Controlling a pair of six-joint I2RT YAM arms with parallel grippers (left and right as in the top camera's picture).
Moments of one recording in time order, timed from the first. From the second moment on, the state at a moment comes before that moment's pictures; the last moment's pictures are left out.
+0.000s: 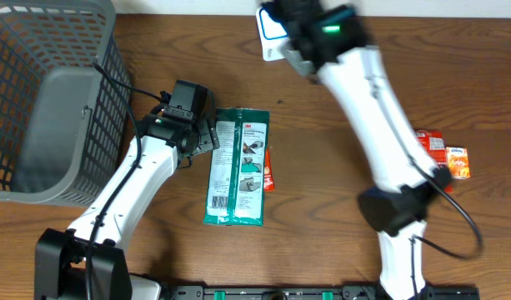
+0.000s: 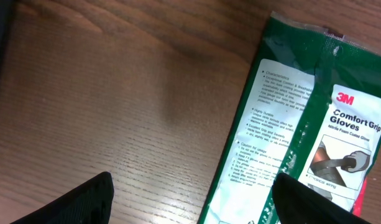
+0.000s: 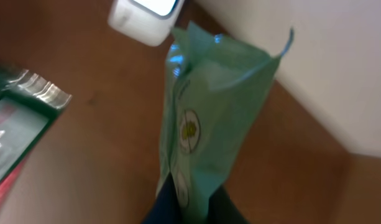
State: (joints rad) left arm -0.29 1.55 1.10 -0.76 -0.14 -0.51; right arm 0.47 2.14 2.53 -1.47 0.32 -0.23
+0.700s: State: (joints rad) left arm -0.29 1.55 1.10 -0.76 -0.14 -0.51; right arm 0.00 2.17 1.97 -1.46 -0.08 -0.08
